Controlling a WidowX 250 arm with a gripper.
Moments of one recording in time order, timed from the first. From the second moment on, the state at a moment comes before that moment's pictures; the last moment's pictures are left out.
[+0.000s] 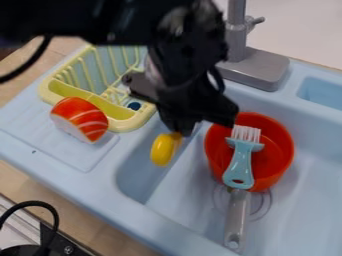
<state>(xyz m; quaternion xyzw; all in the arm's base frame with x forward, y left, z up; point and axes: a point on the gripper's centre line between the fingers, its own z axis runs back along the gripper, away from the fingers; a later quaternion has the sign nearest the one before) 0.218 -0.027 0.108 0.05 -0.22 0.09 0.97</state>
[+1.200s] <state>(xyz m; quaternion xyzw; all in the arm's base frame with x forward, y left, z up) 0.217 -0.016 0.116 0.07 -0.20 0.10 0.97</state>
